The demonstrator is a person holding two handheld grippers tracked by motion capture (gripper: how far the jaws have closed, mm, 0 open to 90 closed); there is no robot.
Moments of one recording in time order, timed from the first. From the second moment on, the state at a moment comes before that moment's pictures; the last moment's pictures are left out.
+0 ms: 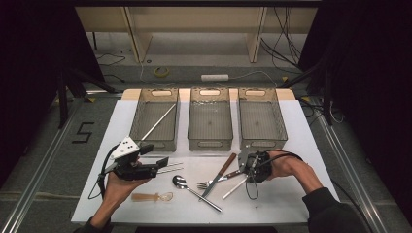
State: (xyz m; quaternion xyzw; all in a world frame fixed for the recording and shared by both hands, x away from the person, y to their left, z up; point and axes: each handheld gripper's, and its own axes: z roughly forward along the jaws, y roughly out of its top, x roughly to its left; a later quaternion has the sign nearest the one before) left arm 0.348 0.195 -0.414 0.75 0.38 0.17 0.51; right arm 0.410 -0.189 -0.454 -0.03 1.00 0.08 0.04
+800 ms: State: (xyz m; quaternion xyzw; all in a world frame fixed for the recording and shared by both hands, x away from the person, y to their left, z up) left arm 0.349 0.196 -0.415 0.76 0.38 0.17 0.51; right arm 0.407 -0.185 -0.454 -0.08 0.99 0.06 0.03
